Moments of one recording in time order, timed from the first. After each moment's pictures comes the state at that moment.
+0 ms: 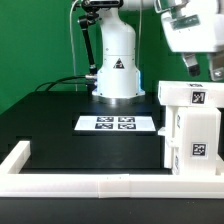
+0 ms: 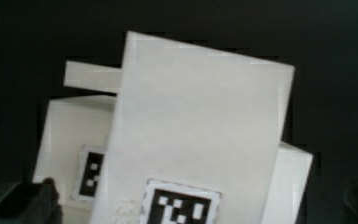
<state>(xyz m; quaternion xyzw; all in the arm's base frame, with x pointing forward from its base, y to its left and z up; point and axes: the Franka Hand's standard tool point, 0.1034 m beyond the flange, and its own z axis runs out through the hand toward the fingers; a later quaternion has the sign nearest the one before) 0.593 0.120 0.178 -0.80 0.58 0.05 0.13</state>
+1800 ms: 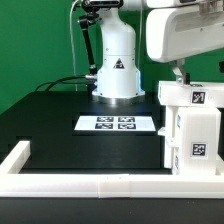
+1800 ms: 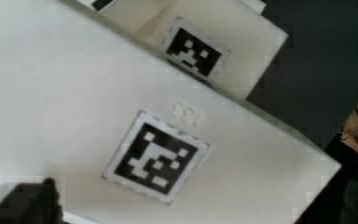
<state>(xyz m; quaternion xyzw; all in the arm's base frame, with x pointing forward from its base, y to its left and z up) 0.590 0.121 0.176 -0.96 -0.27 0.00 0.07</state>
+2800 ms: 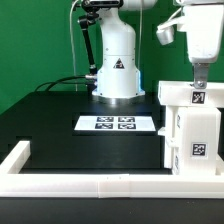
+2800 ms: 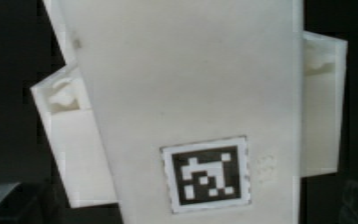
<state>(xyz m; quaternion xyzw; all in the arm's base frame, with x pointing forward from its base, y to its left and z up) 0.592 0.111 0.170 -0.75 -0.67 -0.01 0.02</state>
